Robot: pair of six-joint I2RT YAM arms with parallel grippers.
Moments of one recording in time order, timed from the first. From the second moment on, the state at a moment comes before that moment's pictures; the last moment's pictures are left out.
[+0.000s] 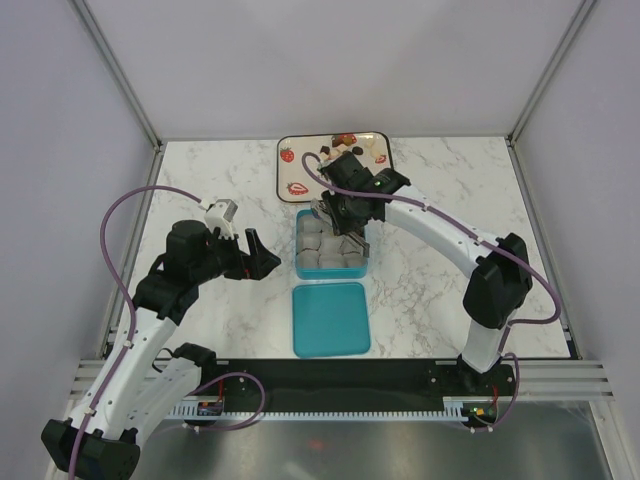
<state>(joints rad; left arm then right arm) -0.31 0.75 0.76 -0.54 0.34 -0.35 0.70 1.81 1.70 -0.88 0.06 0.27</state>
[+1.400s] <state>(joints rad) -0.31 0.75 0.76 -0.54 0.34 -0.35 0.79 1.86 1.64 -0.82 0.14 0.30</state>
